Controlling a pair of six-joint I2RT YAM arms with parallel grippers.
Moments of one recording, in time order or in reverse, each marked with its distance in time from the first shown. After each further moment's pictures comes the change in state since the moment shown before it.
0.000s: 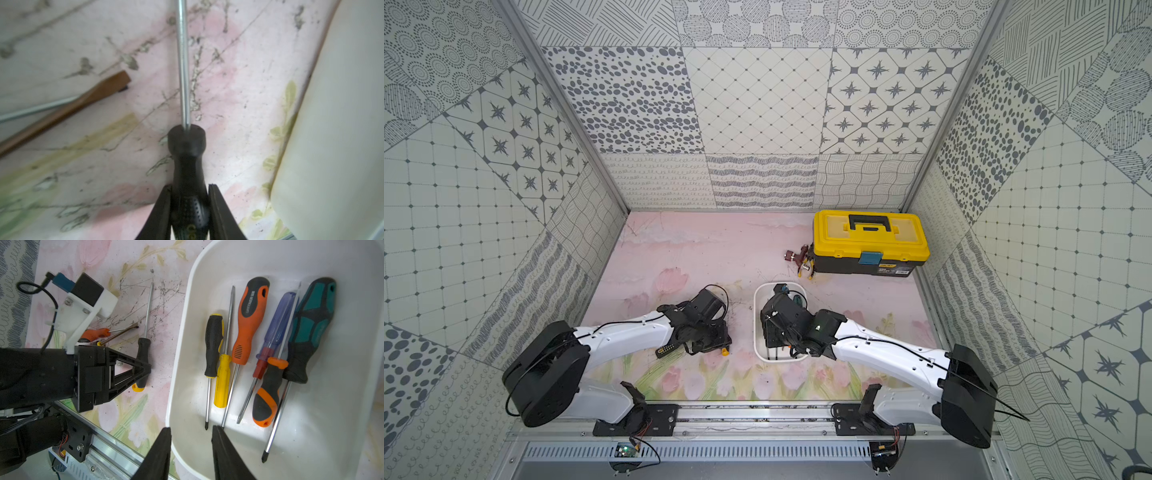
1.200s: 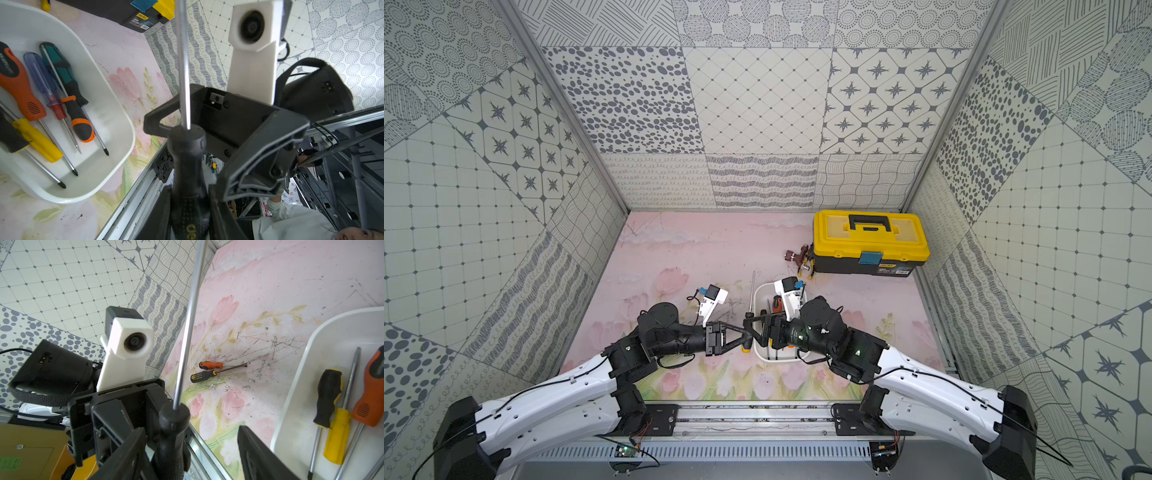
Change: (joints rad) left arm -0.182 -0.575 -0.163 0.595 0.338 -0.079; right arm 0.001 -0.345 -0.205 0.487 -0.227 0.045
